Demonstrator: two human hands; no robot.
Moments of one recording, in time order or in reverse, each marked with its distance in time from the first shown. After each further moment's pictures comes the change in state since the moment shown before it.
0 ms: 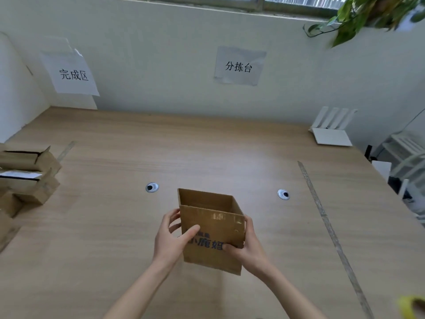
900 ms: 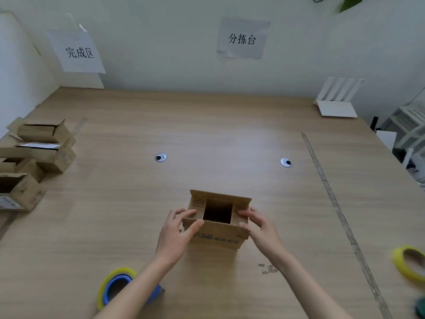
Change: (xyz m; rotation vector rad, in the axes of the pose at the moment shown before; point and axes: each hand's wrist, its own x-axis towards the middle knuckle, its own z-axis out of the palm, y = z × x) left_hand -0.093 -0.049 -0.028 0.344 -0.105 0.109; right_hand -0.086 0.034 0.008 0.067 0.113 0.106
